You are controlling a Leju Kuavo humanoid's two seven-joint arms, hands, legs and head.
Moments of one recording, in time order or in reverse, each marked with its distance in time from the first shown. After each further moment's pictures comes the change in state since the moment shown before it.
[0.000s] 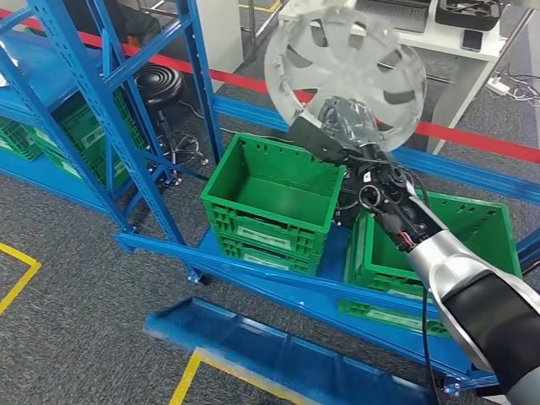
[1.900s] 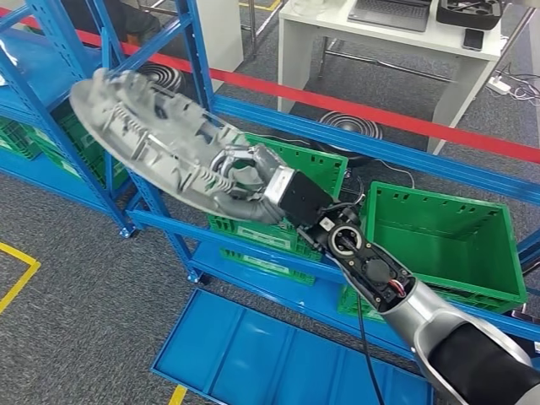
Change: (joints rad) left arm 0.012 0.001 0.000 0.000 0.035 0.010 -0.007; right arm 0.214 0.133 0.080 -0.489 -0.606 0.371 -0.335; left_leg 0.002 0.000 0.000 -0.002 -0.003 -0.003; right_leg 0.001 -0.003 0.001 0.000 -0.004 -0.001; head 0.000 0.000
